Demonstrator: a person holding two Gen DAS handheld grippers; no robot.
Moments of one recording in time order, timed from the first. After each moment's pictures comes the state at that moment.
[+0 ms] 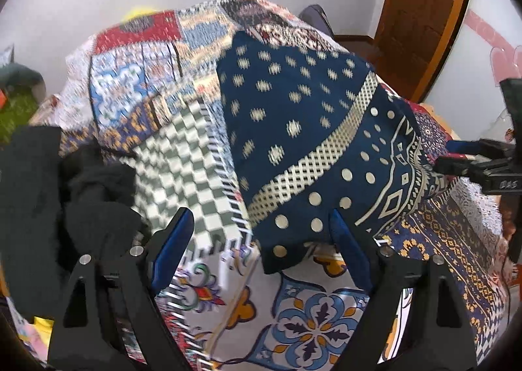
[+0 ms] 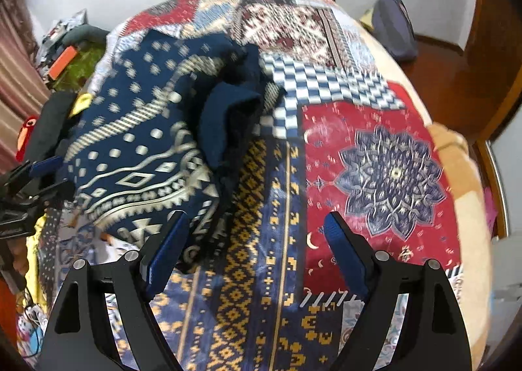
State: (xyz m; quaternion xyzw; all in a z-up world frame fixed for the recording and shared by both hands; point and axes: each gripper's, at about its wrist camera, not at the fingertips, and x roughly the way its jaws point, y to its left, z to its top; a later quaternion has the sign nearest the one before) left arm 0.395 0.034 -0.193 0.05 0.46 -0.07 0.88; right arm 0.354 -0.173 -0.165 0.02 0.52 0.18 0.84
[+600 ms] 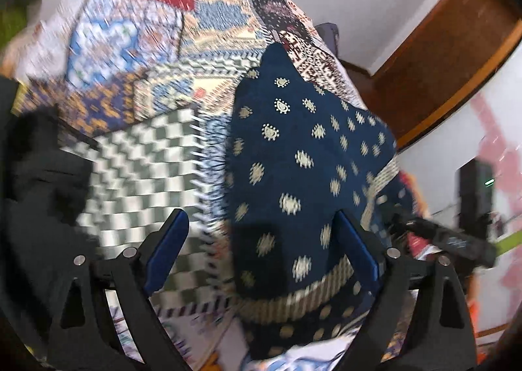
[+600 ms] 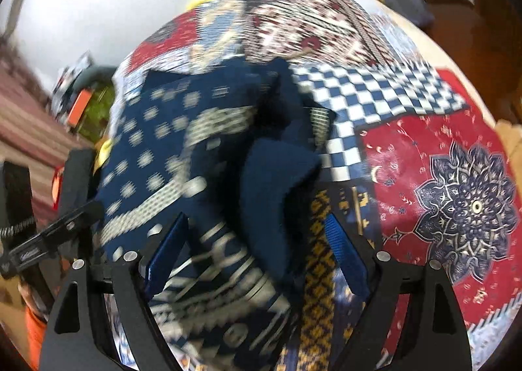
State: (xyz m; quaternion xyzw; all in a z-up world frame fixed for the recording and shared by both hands) left arm 0.483 0.075 -0.212 -0.16 0.50 -0.11 0.85; right arm 0.425 -0.148 -0.192 0.17 0.54 0.20 0.80
